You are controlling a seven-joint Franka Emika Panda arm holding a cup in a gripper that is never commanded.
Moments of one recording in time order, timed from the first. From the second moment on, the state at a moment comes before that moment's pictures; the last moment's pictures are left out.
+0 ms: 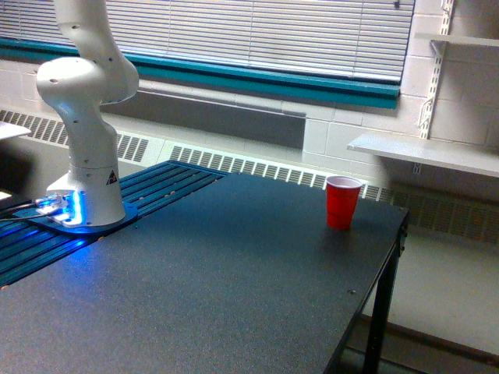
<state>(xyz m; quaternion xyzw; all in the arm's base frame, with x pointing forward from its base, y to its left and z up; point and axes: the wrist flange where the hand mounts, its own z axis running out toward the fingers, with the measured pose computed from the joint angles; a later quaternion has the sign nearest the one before) 0.551 0.130 0.706 -0.87 0.23 -0.39 0.20</state>
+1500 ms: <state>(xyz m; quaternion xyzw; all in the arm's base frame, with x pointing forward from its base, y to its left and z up) 0.436 0.243 0.575 -0.92 0.09 -0.32 0.20</state>
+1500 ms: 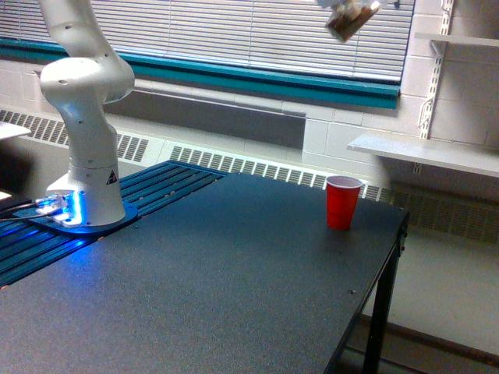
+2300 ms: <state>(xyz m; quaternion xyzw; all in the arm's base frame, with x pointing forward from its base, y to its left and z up) 0.455 0.236 0.410 -0.97 0.07 -0.21 0.11</state>
